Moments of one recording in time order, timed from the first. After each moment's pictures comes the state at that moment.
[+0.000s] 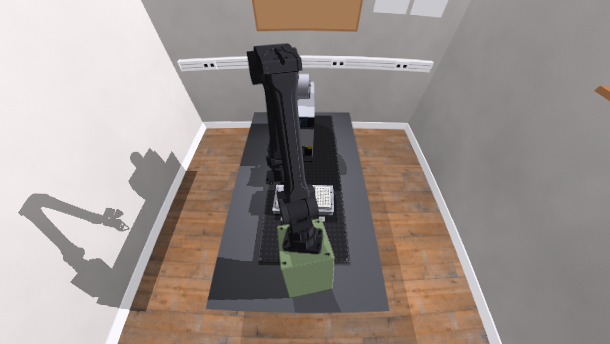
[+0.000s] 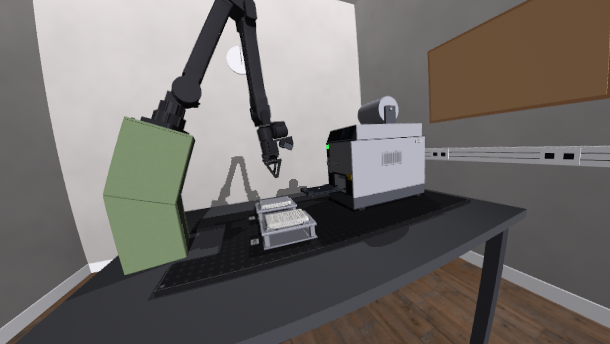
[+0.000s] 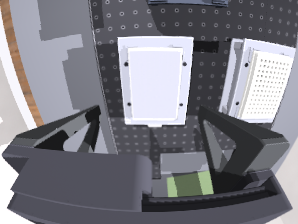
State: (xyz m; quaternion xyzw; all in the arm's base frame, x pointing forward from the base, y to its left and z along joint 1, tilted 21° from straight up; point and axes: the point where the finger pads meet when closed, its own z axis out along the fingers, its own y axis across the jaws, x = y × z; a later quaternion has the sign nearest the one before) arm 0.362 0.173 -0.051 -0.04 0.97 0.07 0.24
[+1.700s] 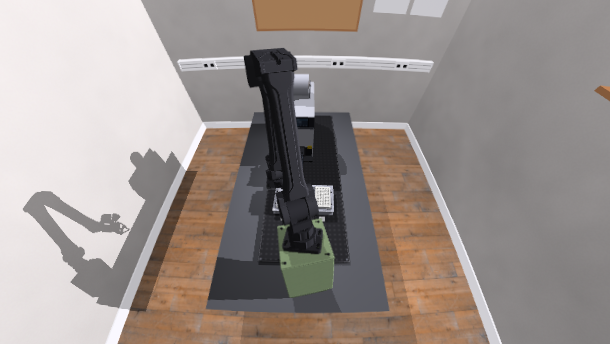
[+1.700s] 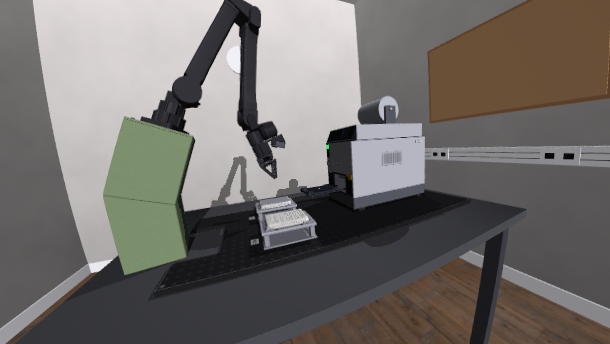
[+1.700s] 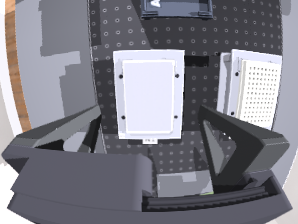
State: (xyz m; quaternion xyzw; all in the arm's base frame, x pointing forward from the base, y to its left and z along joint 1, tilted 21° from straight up) arm 0.357 0.166 -0.057 -0.03 0.94 0.06 0.35
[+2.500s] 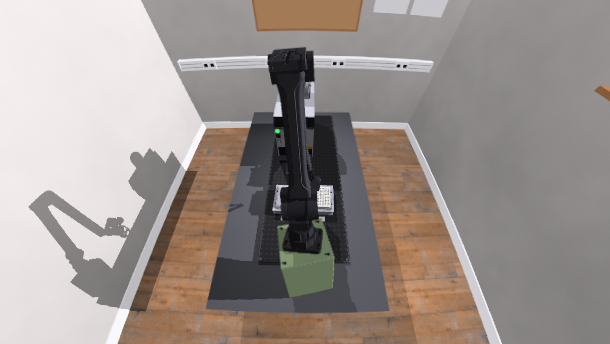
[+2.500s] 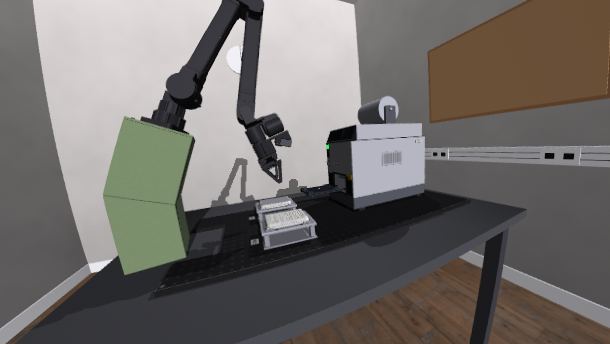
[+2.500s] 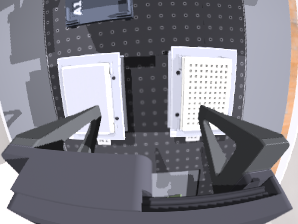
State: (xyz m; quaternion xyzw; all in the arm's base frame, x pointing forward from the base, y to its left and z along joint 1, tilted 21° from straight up) arm 0.371 0.056 -0.065 -0.03 0.94 0.06 0.35
